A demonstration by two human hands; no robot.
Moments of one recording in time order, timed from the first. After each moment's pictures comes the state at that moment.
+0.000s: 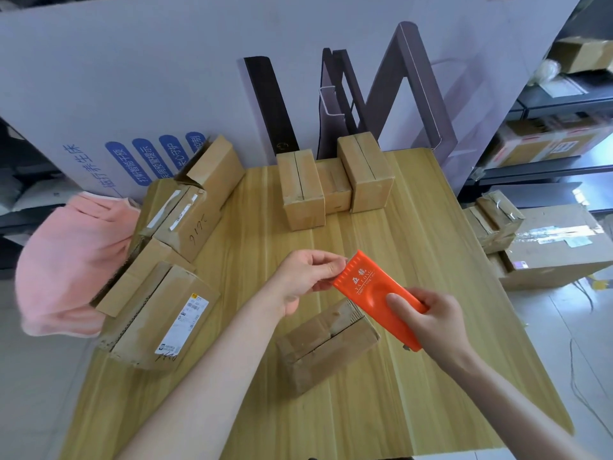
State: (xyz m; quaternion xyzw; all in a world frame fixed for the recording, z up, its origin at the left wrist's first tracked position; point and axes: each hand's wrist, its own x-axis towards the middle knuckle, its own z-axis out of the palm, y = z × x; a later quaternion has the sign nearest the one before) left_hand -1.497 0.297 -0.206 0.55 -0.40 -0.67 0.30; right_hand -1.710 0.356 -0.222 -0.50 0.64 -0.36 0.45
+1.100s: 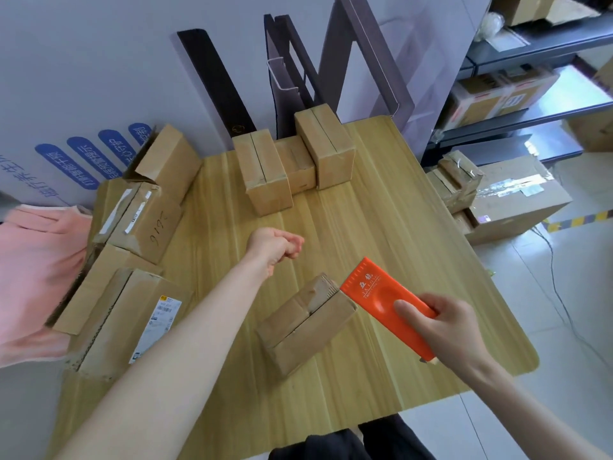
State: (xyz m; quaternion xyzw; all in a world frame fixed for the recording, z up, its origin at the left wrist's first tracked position) left_hand -1.504 0.258 -0.248 0.71 -0.38 -0.54 0.25; right_hand -1.748 0.409 -0.240 -0.46 0.74 -0.29 0.40
